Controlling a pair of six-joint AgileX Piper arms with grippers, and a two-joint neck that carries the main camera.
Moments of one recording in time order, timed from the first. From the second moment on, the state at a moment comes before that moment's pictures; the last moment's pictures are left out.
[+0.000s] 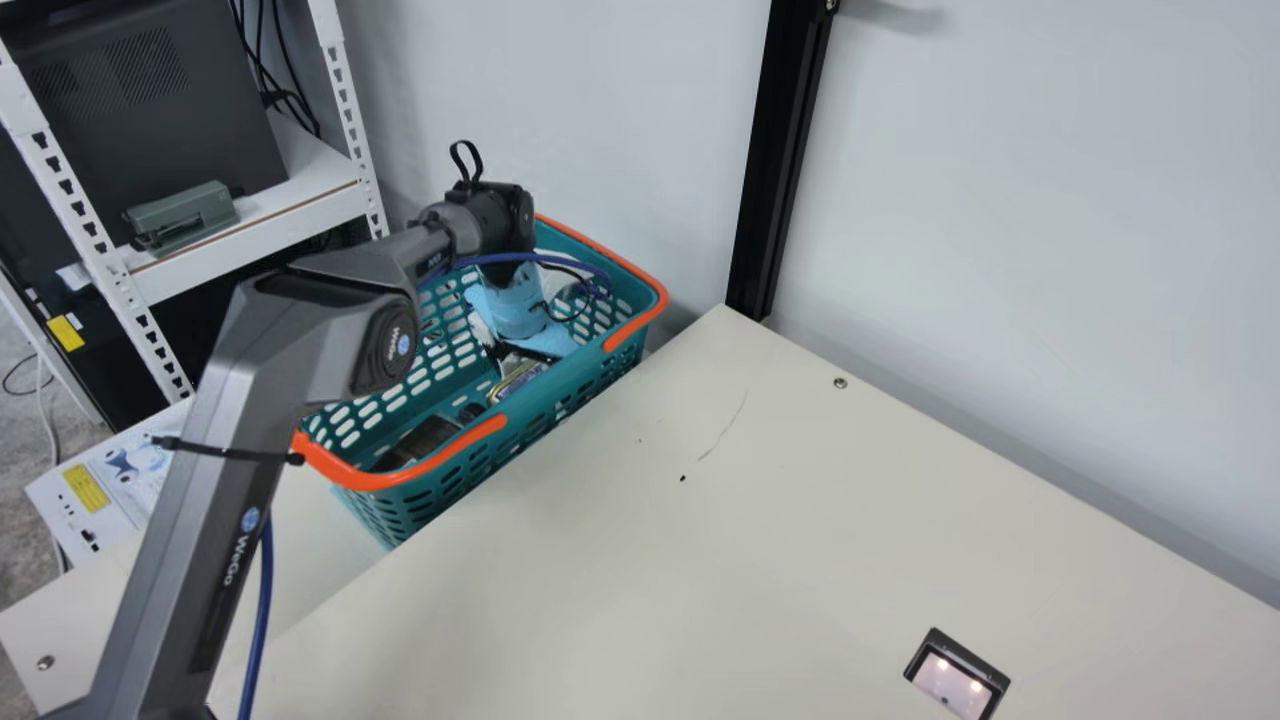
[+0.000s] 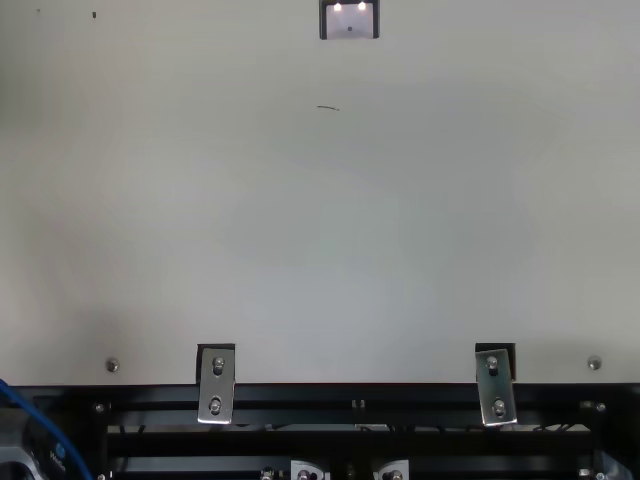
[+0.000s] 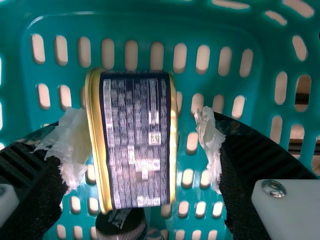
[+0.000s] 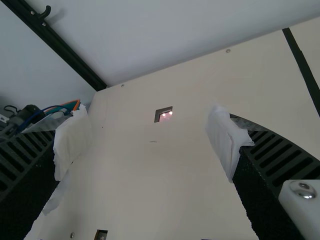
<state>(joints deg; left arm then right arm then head) 26.8 154.5 -128.9 -4.1 66.2 25.2 1.5 25.7 -64.3 18.4 70.0 17.2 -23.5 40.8</state>
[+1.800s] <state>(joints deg) 19.8 84.5 -71.6 -66.2 69.8 5.8 1.5 25.7 -64.3 18.4 70.0 17.2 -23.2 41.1</state>
